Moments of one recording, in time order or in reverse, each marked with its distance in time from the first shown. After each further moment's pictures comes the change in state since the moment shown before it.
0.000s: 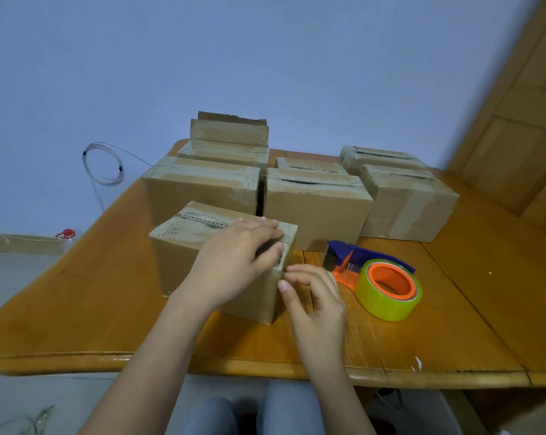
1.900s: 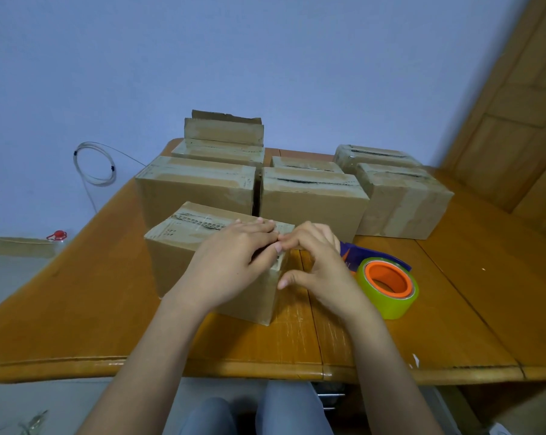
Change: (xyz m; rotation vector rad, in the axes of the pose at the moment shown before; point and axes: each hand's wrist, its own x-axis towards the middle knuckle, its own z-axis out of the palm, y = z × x) left_hand 0.000 -0.004 0.000 0.059 -0.064 0.061; right_hand 0.074 0.008 -0.024 -0.187 -0.578 -0.114
